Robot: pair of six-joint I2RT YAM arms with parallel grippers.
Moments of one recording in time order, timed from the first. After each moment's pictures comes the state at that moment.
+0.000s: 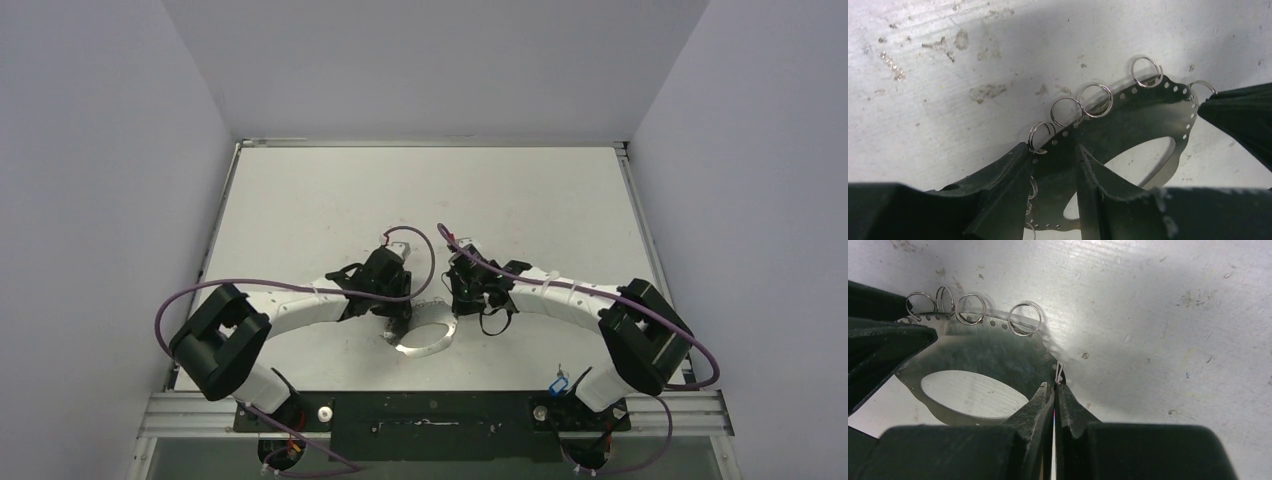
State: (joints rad) left arm -0.77 1.53 0.74 -0.18 -0.02 -0.58; right arm 0.80 1.53 0.84 -0.38 0.04 0.54
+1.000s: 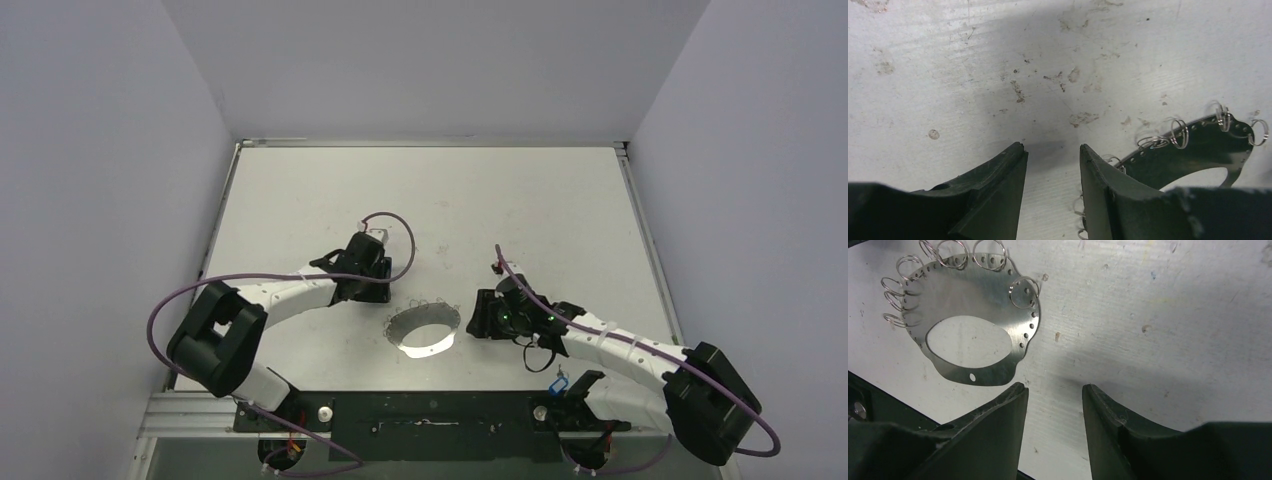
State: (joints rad) left arm -0.61 1.49 0.76 -0.25 -0.06 -0.48; right arm 0.73 1.10 0.46 -0.26 -0.05 0.66
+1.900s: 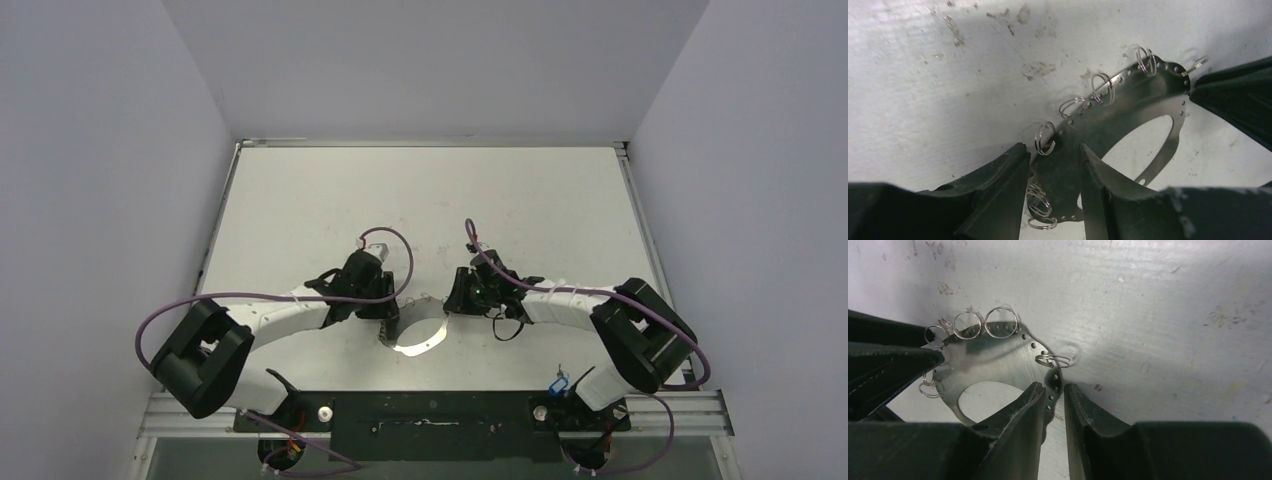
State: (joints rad) left arm -0.67 1.41 0.61 -0.15 0.02 -0.62; right arm 0.69 1.53 0.61 0.07 -0.16 0.73
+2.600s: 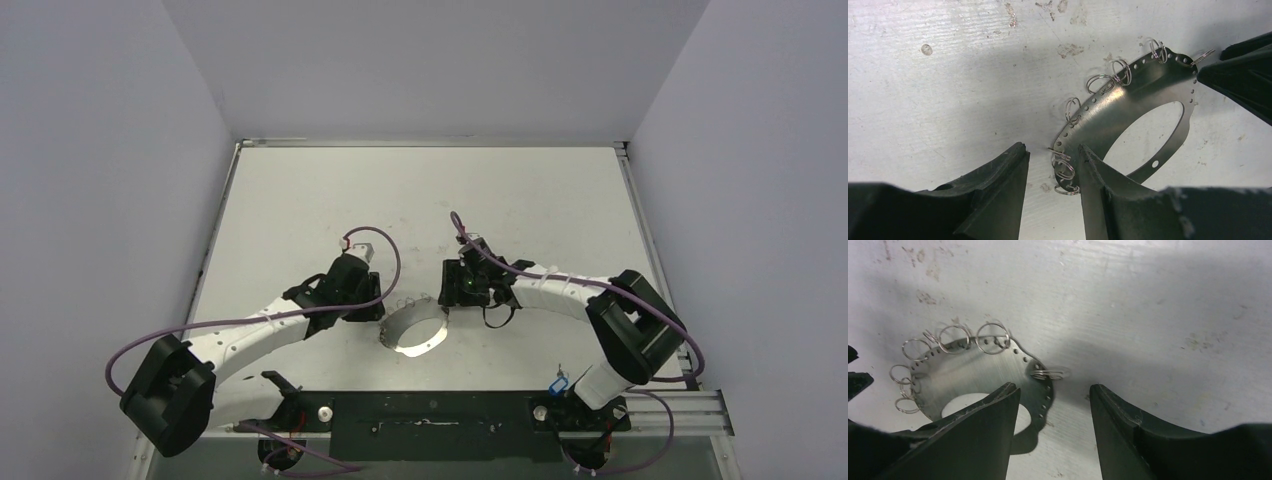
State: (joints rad) left arm -0.68 1.19 0.58 -0.31 -0.08 -0.62; right arm 0.70 1.57 0.77 -0.17 -0.07 0.60
